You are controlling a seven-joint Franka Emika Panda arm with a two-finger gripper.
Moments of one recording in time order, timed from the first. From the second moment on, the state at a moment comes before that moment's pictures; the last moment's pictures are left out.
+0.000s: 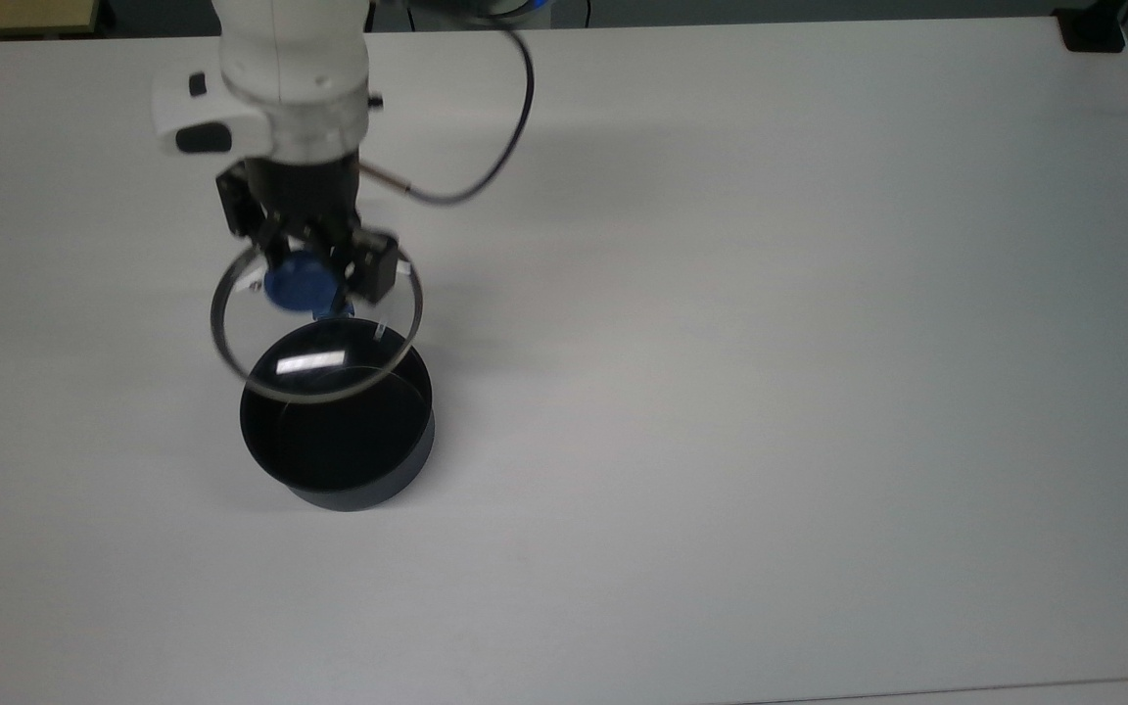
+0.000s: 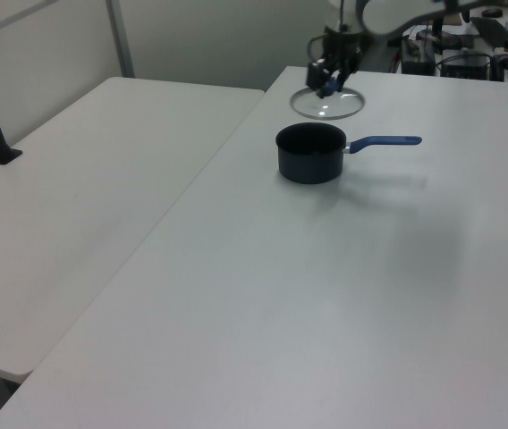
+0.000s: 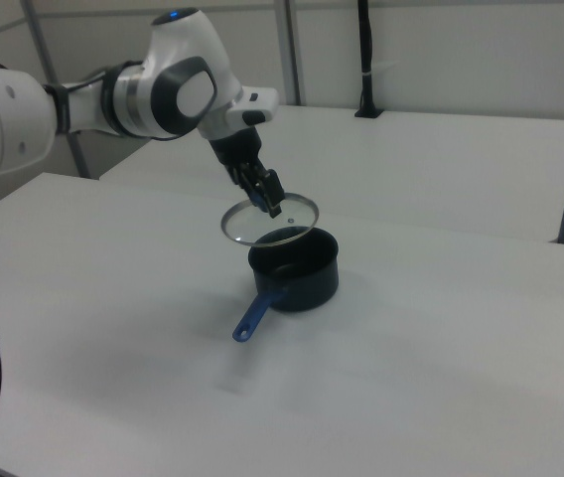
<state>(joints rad) -0.03 0.31 -0.04 -1.53 -0.14 2.06 0.40</state>
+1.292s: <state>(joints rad) -0.07 -0.09 0.19 -2.34 -0.09 2.24 -0.01</state>
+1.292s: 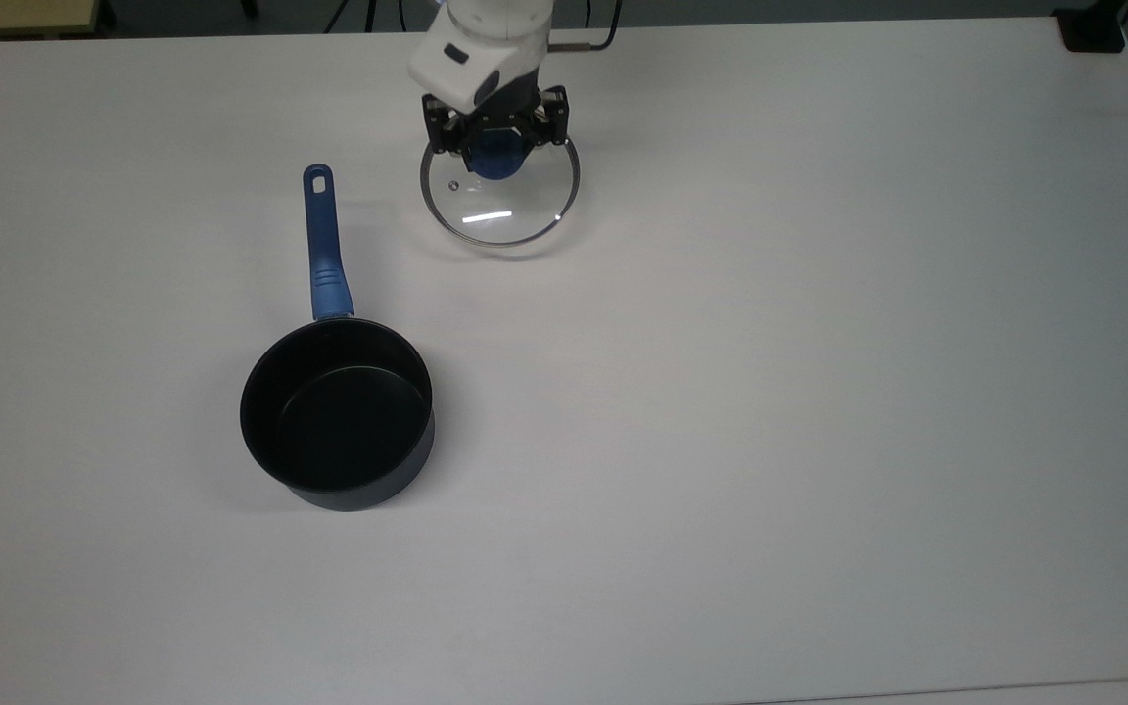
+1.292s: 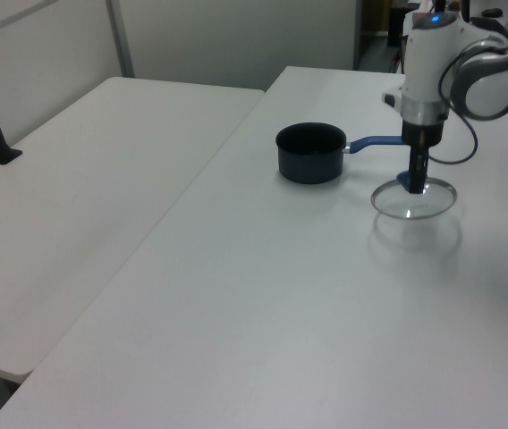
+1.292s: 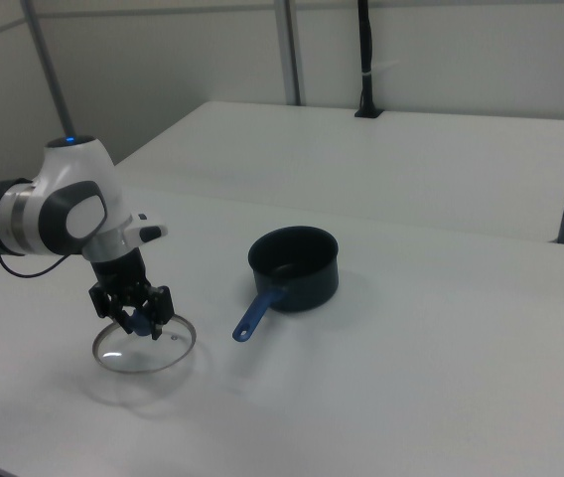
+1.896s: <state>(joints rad) -0.04 0.02 0.19 -2.32 -0.16 2.30 0.17</state>
